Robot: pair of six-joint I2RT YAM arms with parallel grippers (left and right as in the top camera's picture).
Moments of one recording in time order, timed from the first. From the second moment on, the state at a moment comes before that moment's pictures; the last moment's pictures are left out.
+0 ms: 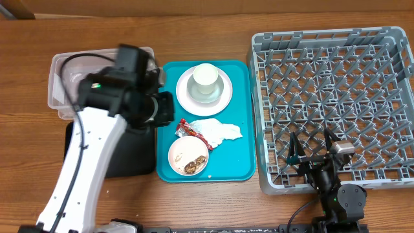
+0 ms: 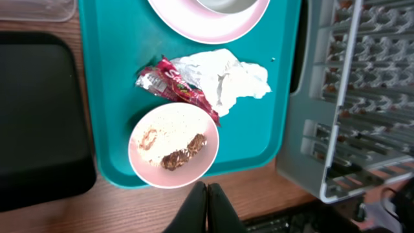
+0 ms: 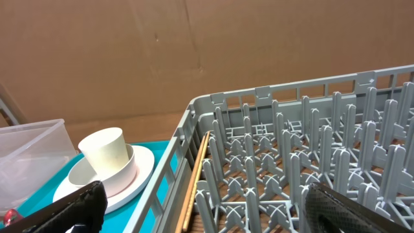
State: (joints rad) left arm -0.26 1.49 1.53 -1.33 0.28 -0.39; right arm 0.07 0.01 0.02 -0.03 -0.11 0.20
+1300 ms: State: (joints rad) left arm -0.51 1.98 1.53 -1.17 0.02 -0.79; right arm 0.07 0.01 0.02 -0.03 -0.11 0.20
